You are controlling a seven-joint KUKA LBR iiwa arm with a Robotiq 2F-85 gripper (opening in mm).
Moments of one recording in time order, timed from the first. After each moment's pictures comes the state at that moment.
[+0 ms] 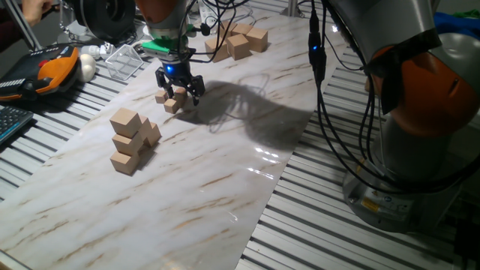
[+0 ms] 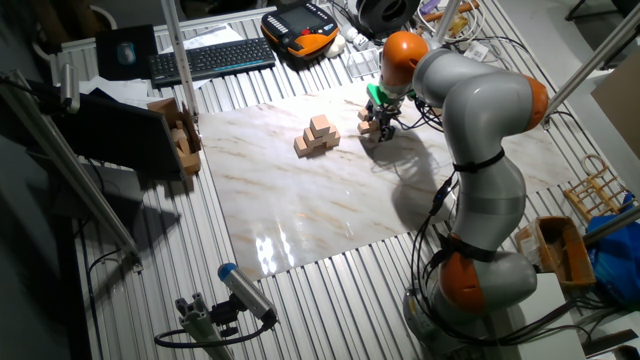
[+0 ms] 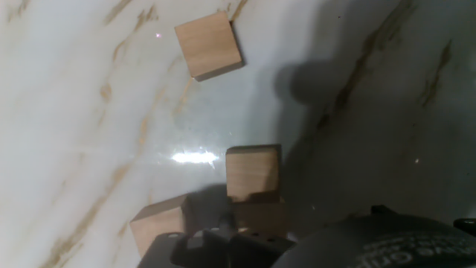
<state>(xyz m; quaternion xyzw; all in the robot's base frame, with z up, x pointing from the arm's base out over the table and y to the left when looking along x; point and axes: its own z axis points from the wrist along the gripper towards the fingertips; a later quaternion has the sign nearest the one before) 0.622 -0.053 0.031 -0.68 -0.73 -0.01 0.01</state>
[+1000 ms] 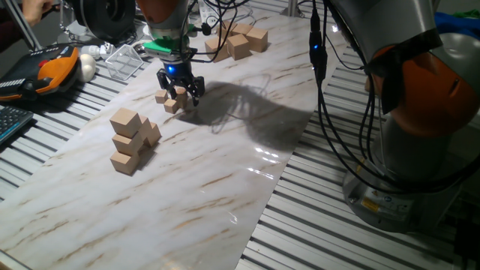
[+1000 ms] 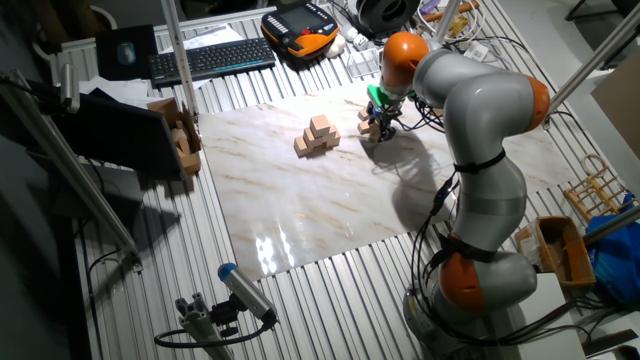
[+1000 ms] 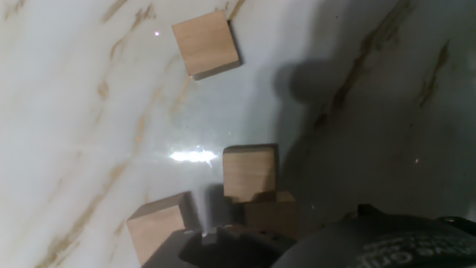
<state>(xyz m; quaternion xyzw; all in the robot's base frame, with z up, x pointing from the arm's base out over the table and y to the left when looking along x) 0.617 -0.053 0.033 -0.67 -0.74 0.00 0.01</state>
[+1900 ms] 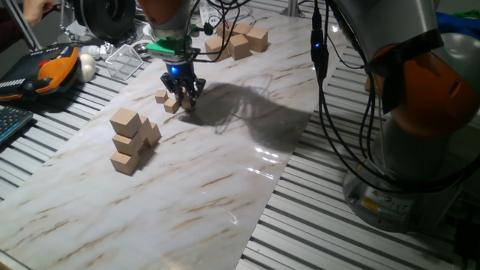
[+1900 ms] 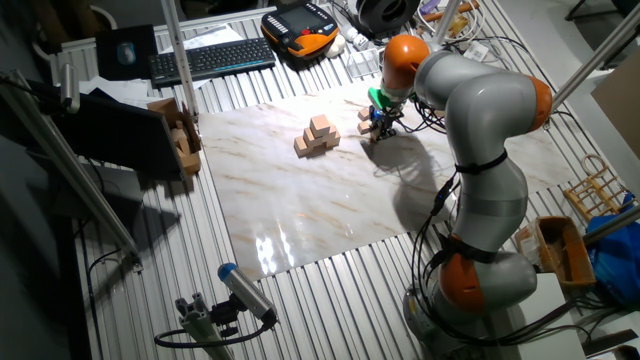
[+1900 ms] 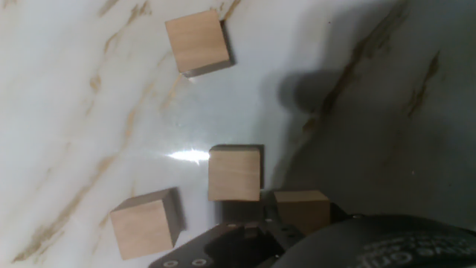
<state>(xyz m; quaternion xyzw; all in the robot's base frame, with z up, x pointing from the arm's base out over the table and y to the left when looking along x) 0.610 -0.054 0.035 -0.66 -0.75 0.00 0.01</state>
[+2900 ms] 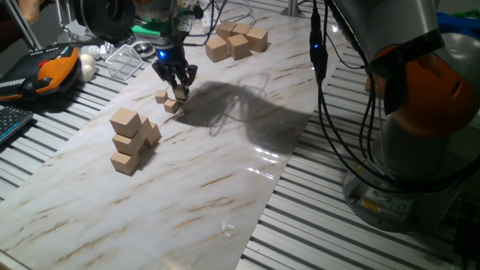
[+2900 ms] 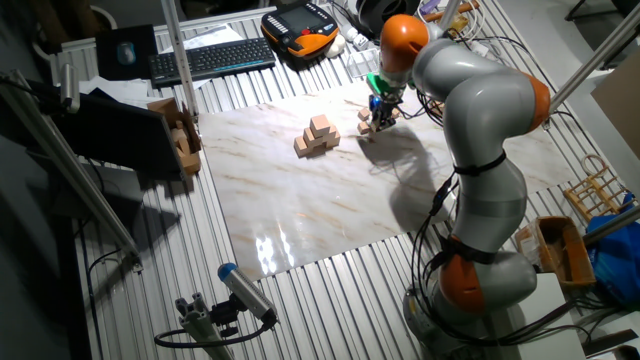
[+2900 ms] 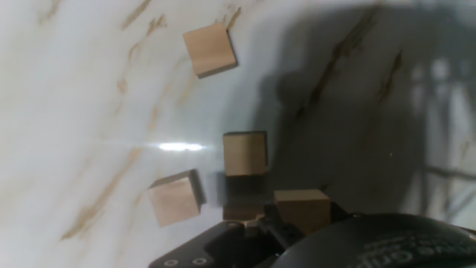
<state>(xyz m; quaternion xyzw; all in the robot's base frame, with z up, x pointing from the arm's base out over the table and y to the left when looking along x) 0.626 -0.041 0.092 -0.69 -0.72 0.01 0.02</state>
